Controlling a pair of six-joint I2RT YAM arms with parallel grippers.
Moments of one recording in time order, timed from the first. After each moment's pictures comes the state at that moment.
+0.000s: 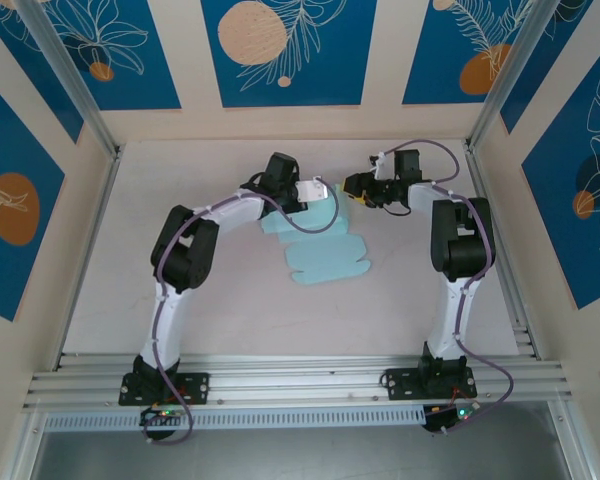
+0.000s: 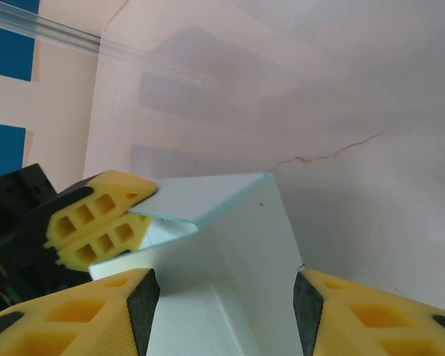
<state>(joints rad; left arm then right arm) -0.55 2.25 1.70 -0.16 0.17 0.97 0.07 2.10 1.41 -0.14 -0.86 0.46</state>
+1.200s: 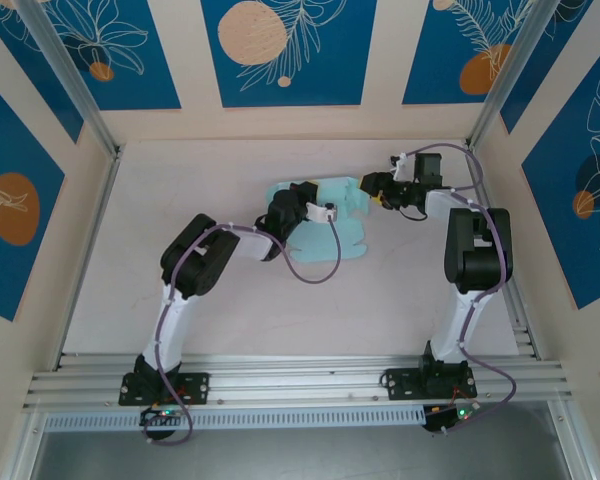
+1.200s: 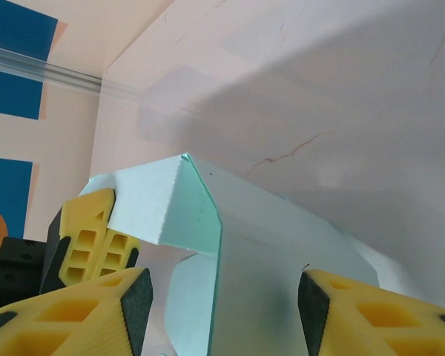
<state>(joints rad) -0.66 2.26 1.30 0.85 -0.12 1.47 -0.02 1.97 1.27 -0.06 -0.84 0.50</state>
